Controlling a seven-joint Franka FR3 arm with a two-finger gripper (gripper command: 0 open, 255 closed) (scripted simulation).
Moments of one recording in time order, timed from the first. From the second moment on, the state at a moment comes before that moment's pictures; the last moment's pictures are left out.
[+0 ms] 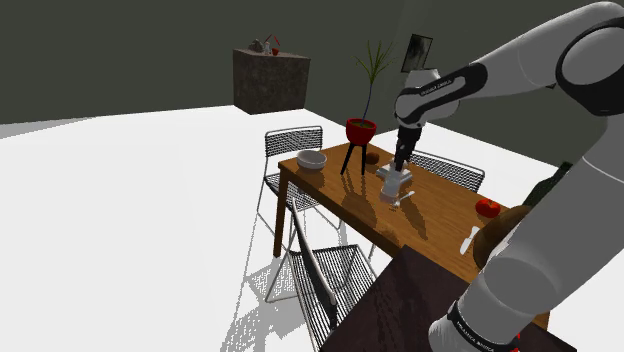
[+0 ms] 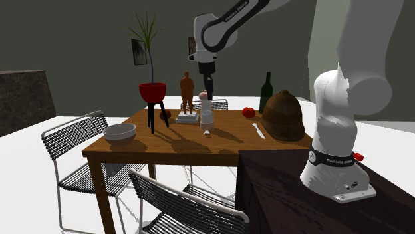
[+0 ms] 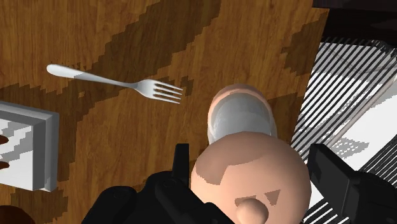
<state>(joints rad) -0.20 -0.09 -0.45 -2.24 -0.24 2.17 -0.59</state>
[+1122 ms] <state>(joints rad) -0.20 -0.17 -0.43 -2.09 -0.25 1.94 -0.61</state>
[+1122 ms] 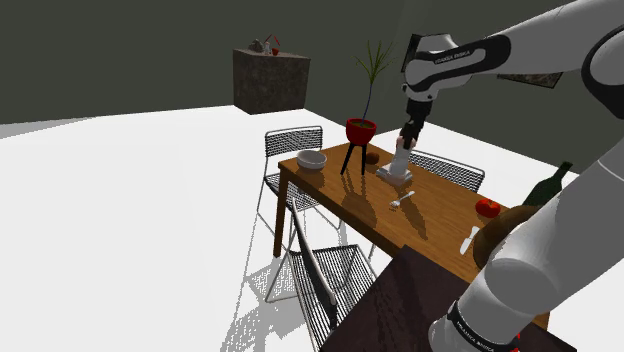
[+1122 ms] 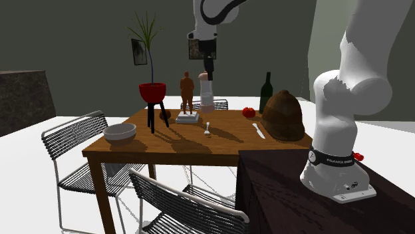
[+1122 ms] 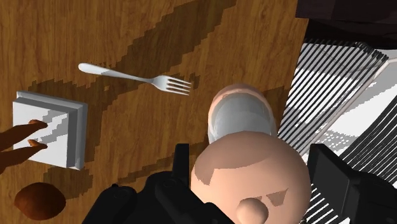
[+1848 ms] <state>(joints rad) -0.19 -0.19 -0.41 -1.95 -0.24 1.79 -0.62</state>
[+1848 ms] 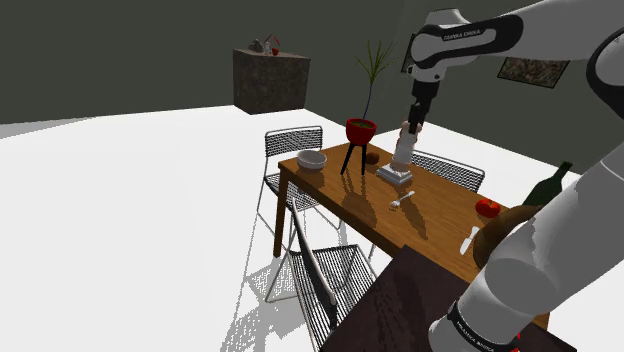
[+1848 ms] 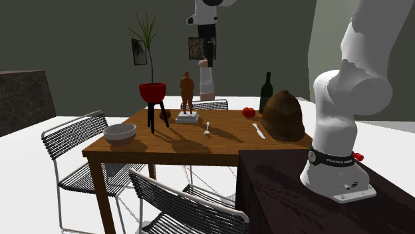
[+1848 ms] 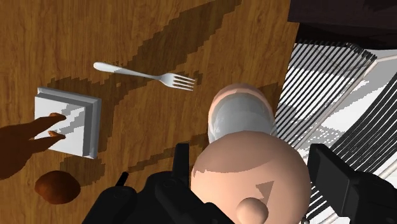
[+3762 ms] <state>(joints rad) -0.44 0.02 -0.80 -1.69 -0.11 1.81 -1.29</state>
